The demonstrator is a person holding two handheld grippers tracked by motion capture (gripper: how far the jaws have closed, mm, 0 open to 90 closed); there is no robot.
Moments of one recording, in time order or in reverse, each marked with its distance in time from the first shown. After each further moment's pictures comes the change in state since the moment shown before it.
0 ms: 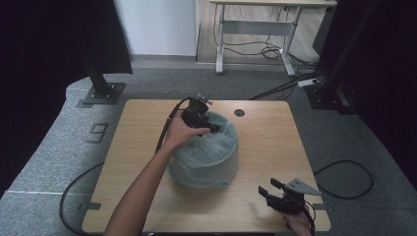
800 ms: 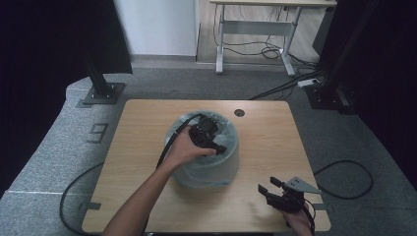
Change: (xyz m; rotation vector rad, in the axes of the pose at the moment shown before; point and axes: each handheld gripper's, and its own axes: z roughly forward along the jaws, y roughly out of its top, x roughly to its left) left arm -0.052 -0.018 0.012 0.168 -0.029 0.106; right arm -0.001 0.005 0.001 -0.009 0.003 -0.002
